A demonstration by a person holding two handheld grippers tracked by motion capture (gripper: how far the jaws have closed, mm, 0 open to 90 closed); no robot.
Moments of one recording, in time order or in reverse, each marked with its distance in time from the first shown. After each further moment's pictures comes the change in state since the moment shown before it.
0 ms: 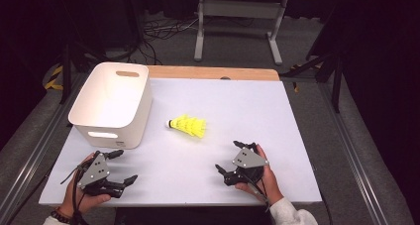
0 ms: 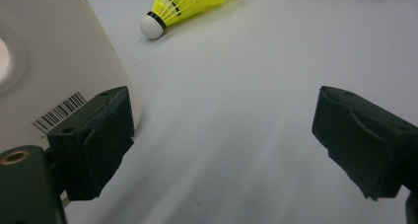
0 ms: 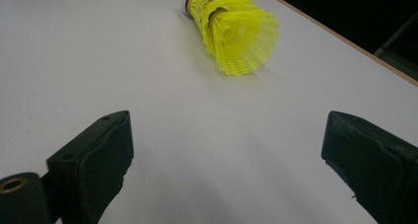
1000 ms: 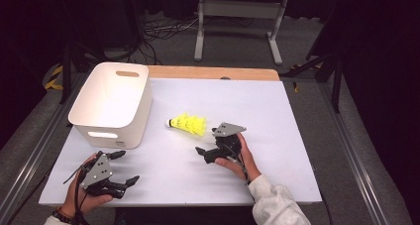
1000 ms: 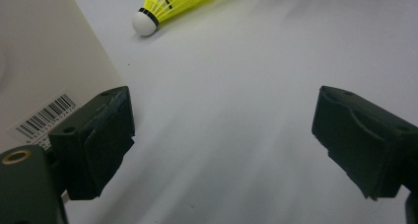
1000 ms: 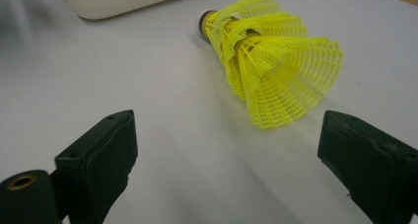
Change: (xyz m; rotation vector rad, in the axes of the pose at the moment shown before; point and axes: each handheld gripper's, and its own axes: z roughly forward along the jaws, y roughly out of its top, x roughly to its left) left arm -0.002 0.001 0.003 0.017 -0.006 0.013; right arm -0.021 0.040 0.077 0.071 0.185 0.204
